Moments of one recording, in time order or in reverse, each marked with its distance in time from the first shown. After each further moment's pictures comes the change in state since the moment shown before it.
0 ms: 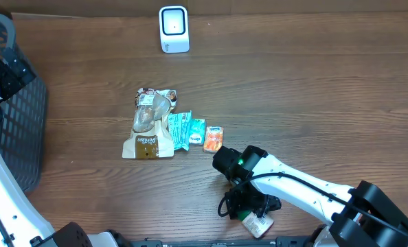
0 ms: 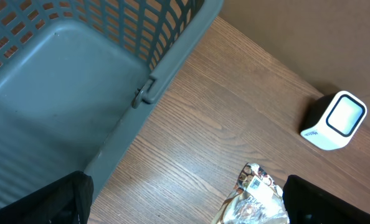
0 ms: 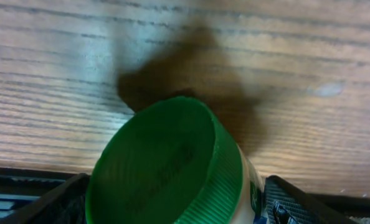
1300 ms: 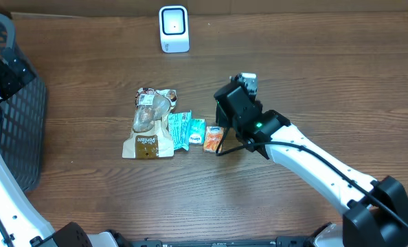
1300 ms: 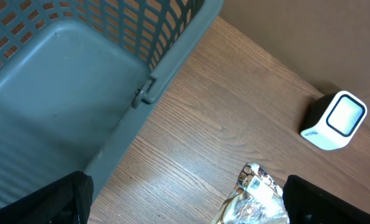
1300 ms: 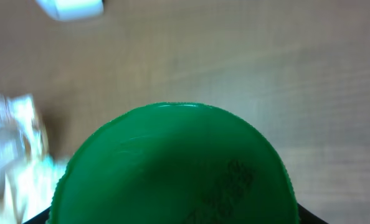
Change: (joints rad) left arm 0.000 0.000 0.000 0.000 0.000 0.000; right arm -0.238 0.030 0.227 0.758 0.558 -0.005
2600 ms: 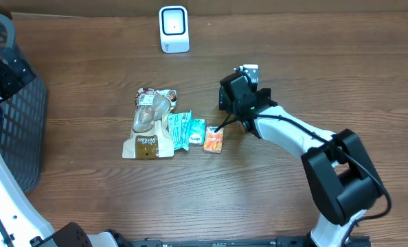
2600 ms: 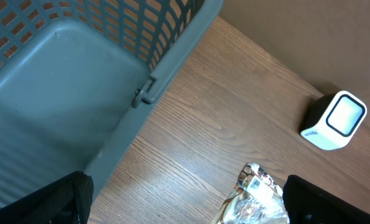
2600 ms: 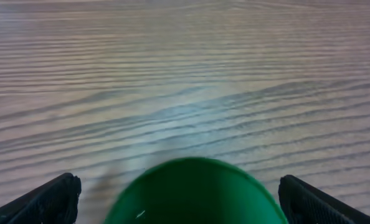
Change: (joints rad) left arm 0.000 0.000 0.000 0.000 0.000 0.000; right arm -0.122 0.264 0.039 0.166 0.035 -0.189
